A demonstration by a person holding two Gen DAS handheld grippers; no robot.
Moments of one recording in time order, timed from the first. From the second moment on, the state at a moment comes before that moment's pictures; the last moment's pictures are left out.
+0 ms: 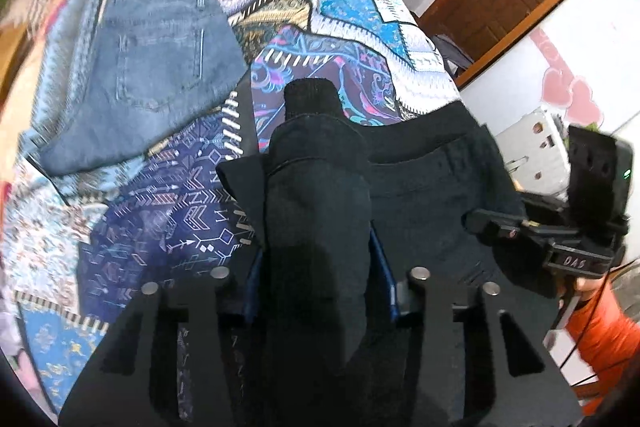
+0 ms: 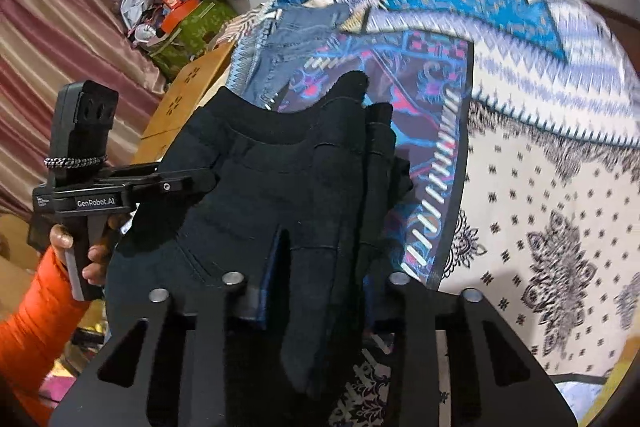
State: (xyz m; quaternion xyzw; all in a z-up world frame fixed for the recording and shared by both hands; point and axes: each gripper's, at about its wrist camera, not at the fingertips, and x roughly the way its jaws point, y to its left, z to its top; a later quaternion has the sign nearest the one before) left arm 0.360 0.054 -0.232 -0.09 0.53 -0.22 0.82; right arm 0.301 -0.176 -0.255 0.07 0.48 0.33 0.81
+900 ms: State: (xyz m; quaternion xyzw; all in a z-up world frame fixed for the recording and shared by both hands) left arm 0.374 0.134 -0.084 -0.03 0.32 -0.10 0.94; right arm 0.351 -0.077 -0.121 0.01 0.29 0.36 0.89
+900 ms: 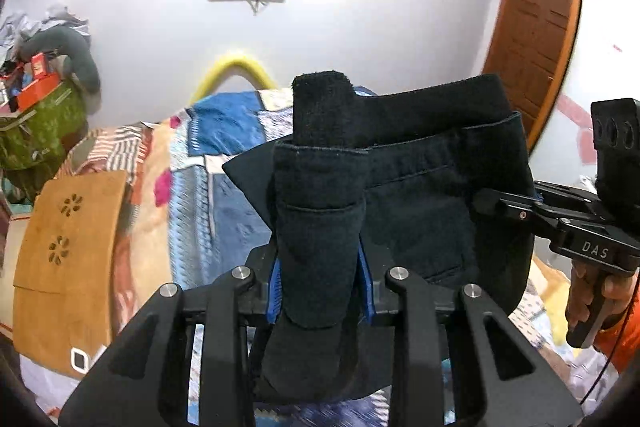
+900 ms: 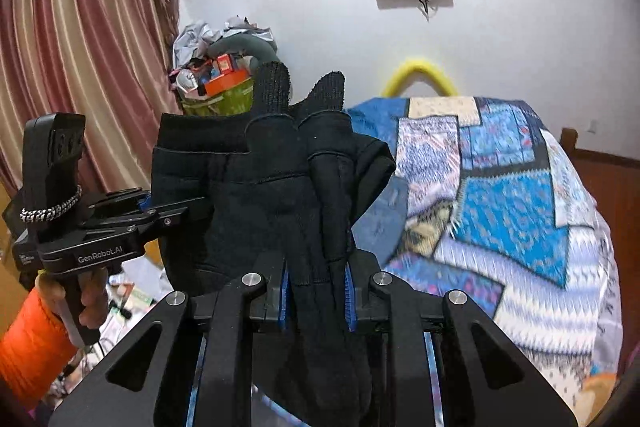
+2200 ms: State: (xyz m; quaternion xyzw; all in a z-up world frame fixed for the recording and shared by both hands) left arm 0.534 0.213 -0.262 -0.04 0.48 0.01 0.87; right arm 0.497 -0.016 -0.262 -0.02 0.46 0.27 0.85
